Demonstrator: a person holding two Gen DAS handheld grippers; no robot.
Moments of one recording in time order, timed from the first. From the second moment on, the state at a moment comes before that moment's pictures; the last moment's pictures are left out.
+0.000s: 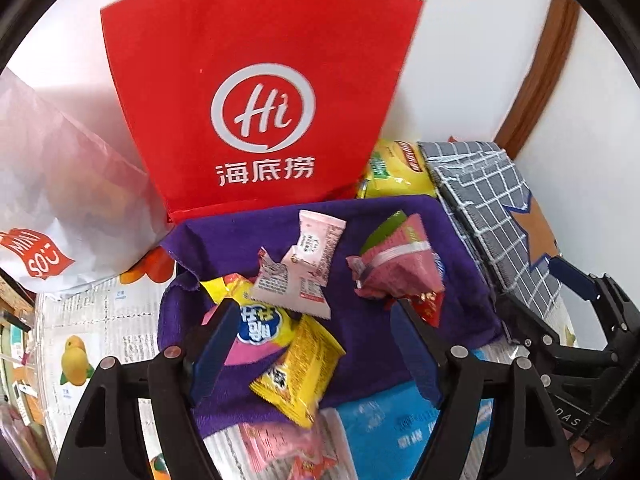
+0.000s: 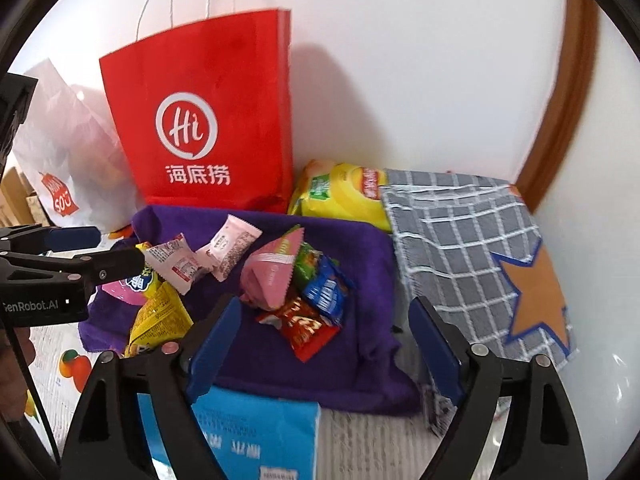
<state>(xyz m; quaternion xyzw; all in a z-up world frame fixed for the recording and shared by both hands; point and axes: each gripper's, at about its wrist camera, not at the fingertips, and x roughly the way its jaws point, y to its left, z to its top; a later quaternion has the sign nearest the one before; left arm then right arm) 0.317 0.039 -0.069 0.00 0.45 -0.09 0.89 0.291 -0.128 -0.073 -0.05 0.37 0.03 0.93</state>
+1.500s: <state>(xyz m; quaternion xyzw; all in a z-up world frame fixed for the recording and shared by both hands) 0.217 0.099 -0.136 -0.04 0.47 -0.03 0.88 0.186 -0.134 -0.113 0.01 0.37 0.13 0.92</state>
